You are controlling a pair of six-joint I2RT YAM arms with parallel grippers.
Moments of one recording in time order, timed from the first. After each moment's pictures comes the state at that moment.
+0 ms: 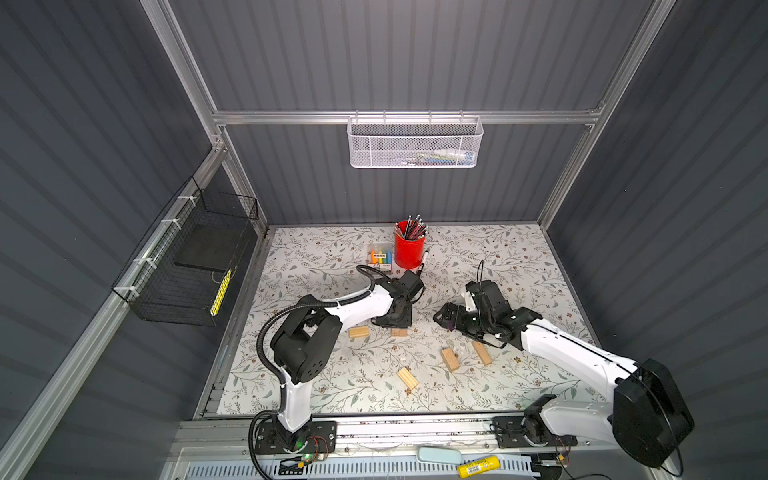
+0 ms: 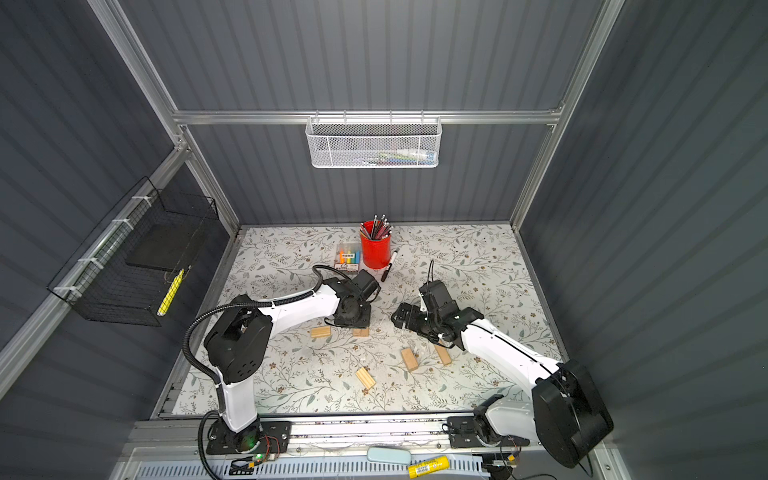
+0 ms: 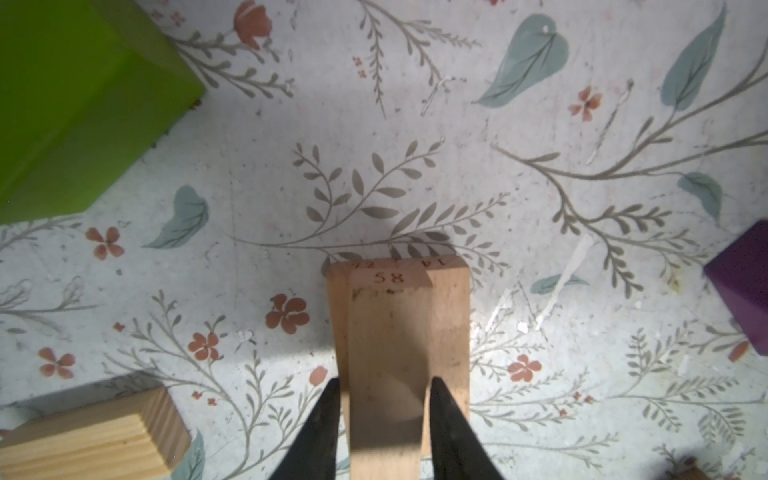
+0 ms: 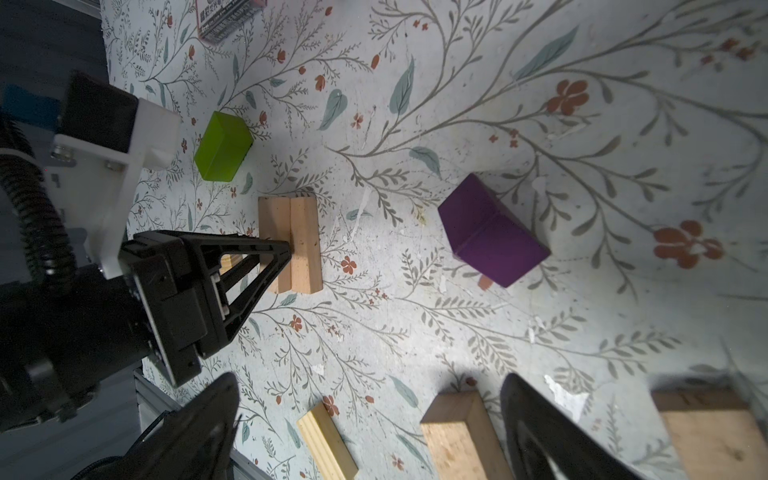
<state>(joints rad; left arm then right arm) -0.80 1.92 1.35 -0.77 -0.08 -0.66 0.53 1.26 0.72 -0.36 -0.24 0.79</state>
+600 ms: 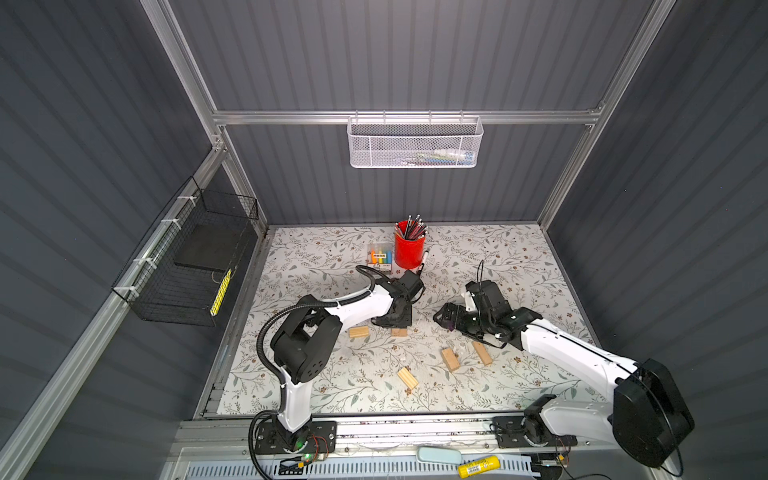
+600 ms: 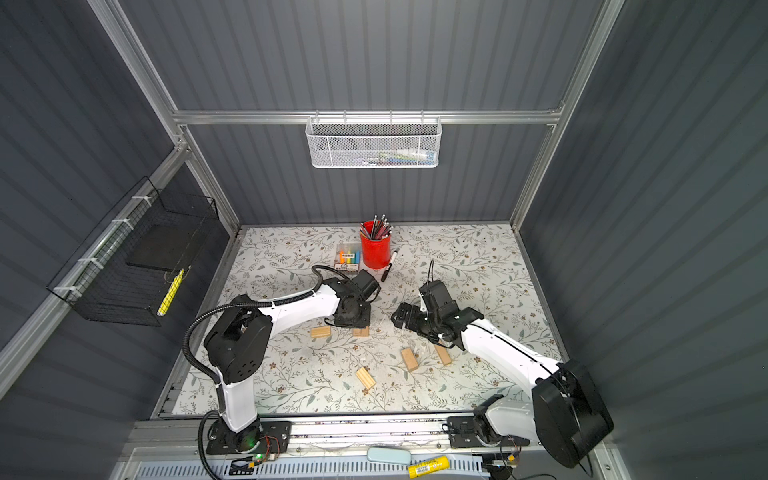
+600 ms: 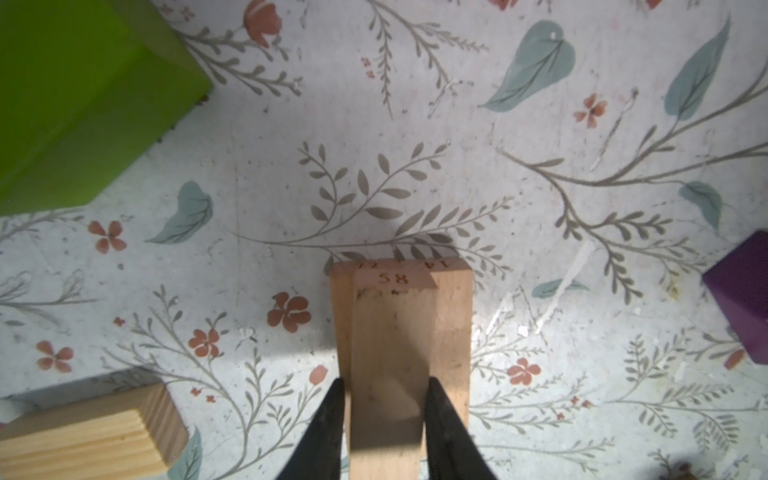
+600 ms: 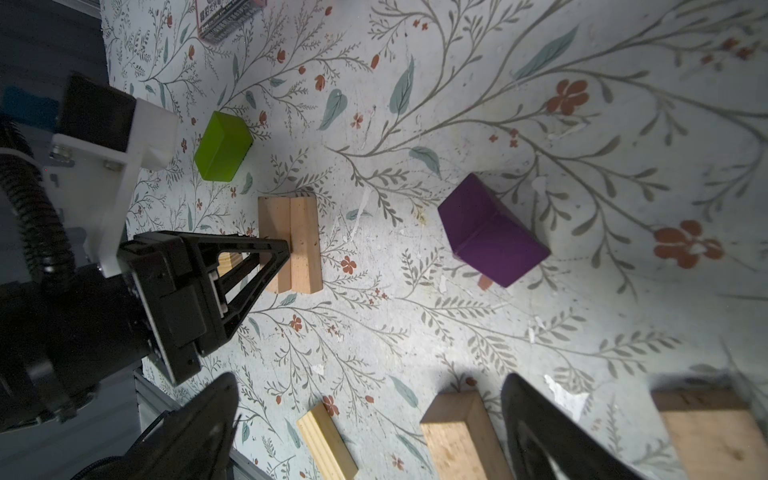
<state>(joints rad) -0.80 1.92 1.35 -0.77 -0.08 -0.68 0.53 1.26 0.72 -0.36 -0.24 0.79</state>
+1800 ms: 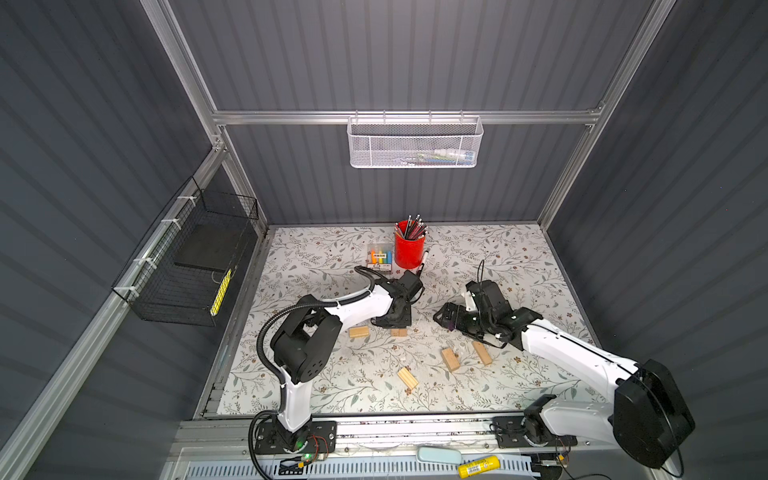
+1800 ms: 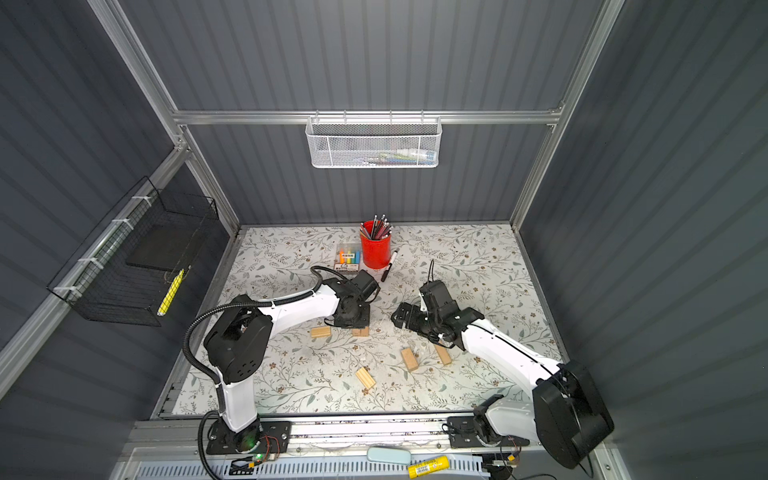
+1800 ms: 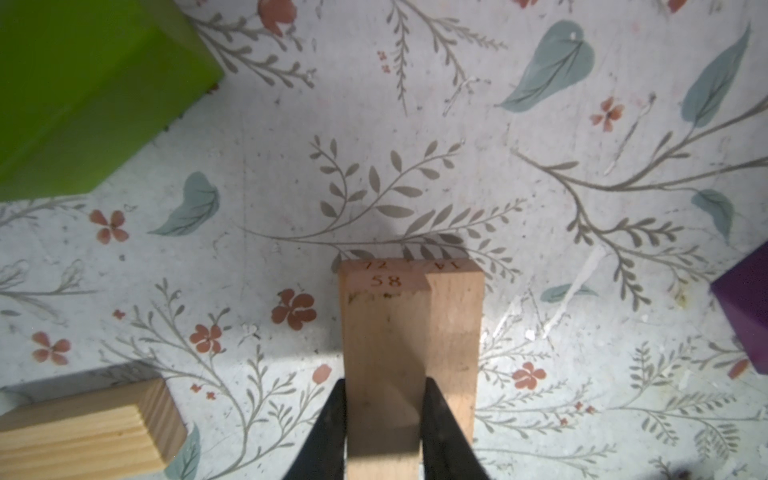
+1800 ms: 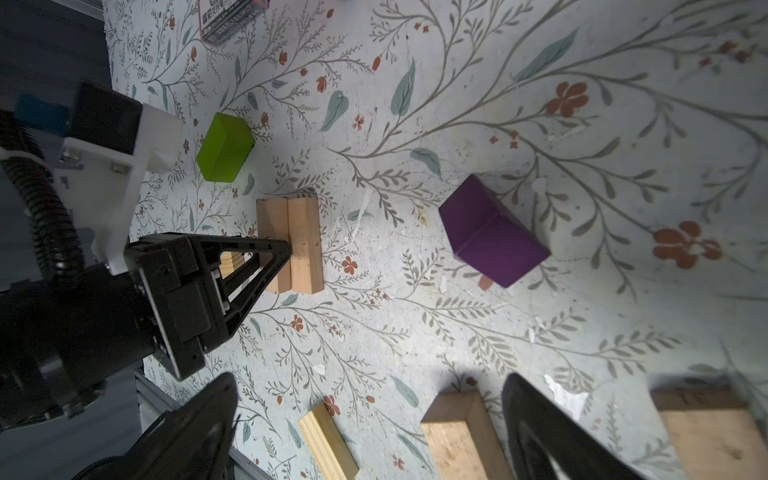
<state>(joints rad) -0.79 1.92 1.35 -0.77 -0.08 -0.70 0.53 1.25 0.72 -0.36 -0.24 0.79</state>
